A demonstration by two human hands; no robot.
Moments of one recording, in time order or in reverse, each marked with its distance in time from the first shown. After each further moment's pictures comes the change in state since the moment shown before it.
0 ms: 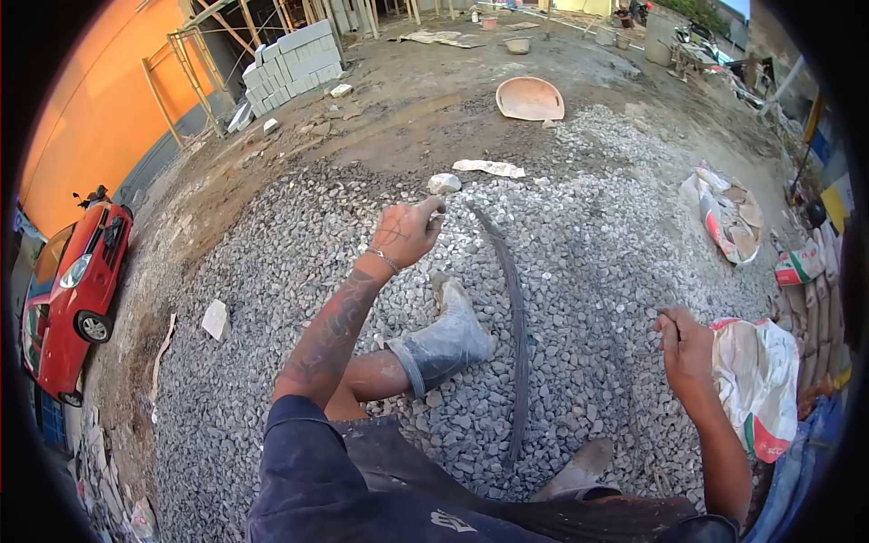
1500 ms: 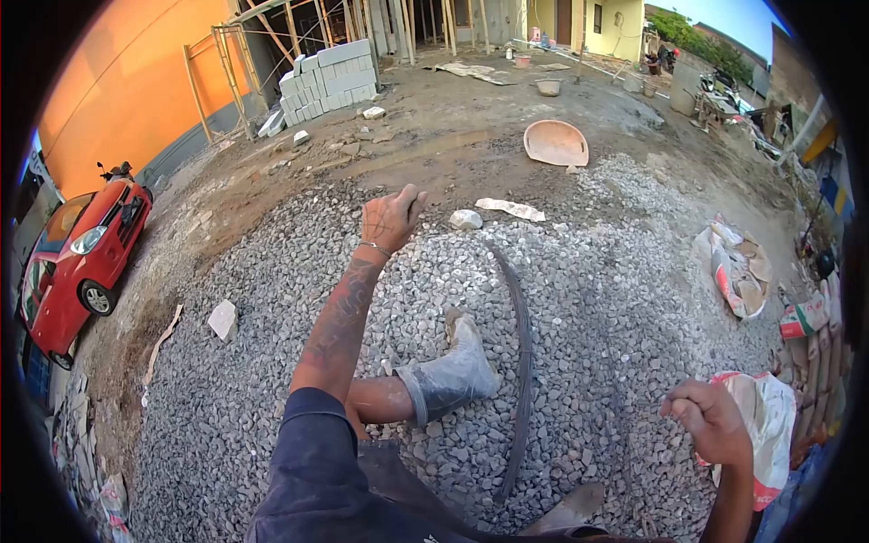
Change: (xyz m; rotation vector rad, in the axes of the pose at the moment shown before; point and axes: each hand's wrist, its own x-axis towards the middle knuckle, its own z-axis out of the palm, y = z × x) left_hand 0.024 -0.068 -0.022 0.220 0.379 -0.085; right_hand -0.004 -0.047 -0.063 0.412 -0.554 -0.055
